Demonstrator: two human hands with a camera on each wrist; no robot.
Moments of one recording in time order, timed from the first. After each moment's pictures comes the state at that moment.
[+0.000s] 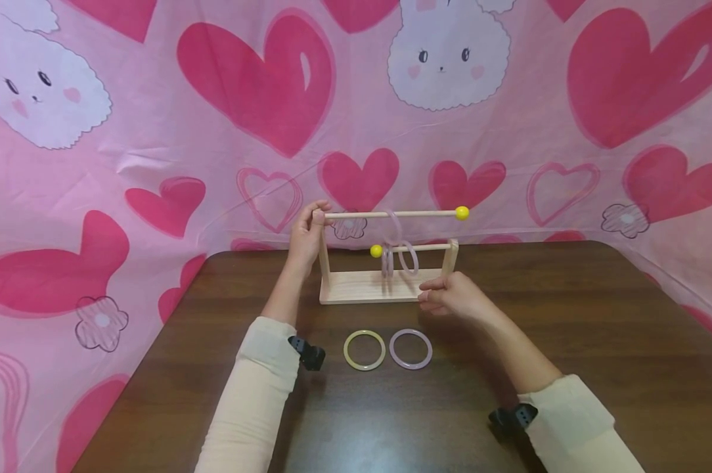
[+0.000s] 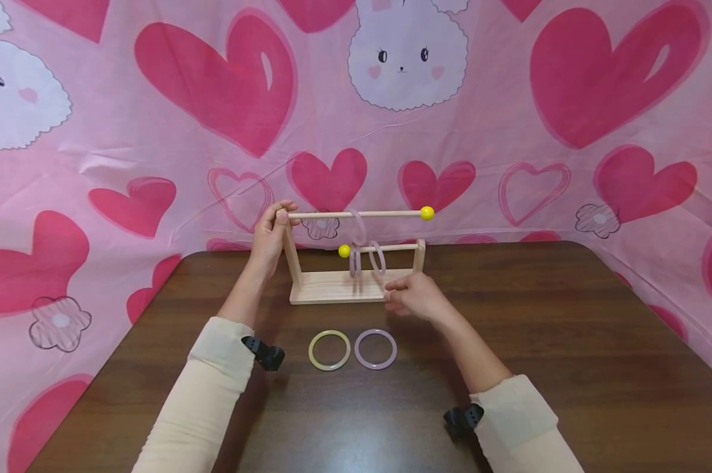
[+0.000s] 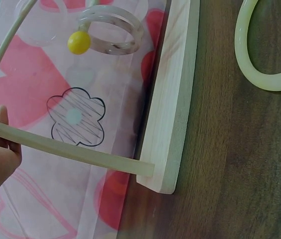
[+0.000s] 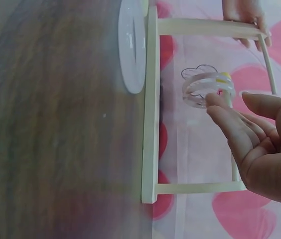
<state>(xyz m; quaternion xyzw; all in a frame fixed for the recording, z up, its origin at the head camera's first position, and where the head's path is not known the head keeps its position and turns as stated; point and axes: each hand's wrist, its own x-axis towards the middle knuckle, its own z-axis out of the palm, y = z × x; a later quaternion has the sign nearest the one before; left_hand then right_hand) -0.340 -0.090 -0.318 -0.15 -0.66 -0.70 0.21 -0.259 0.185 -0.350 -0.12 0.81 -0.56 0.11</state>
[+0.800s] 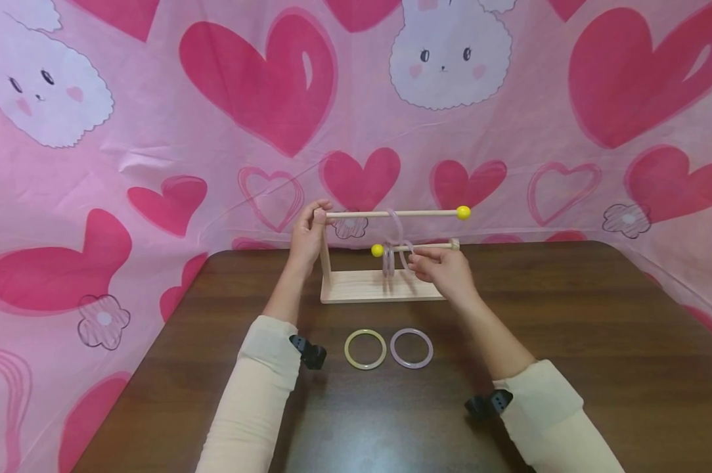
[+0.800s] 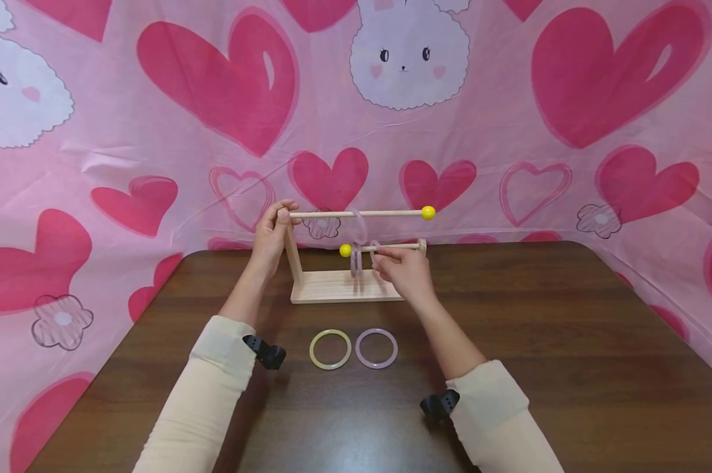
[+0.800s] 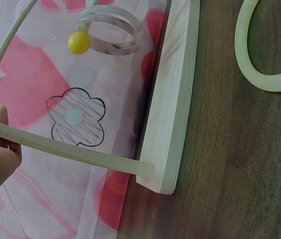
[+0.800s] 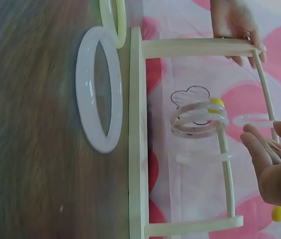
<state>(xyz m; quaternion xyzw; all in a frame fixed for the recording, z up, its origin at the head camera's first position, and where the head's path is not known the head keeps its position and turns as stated) -0.339 -0.090 -0.318 -0.15 -0.66 -0.70 0.22 -0.275 0.154 -0.332 -0.07 0.77 -0.63 -0.06</state>
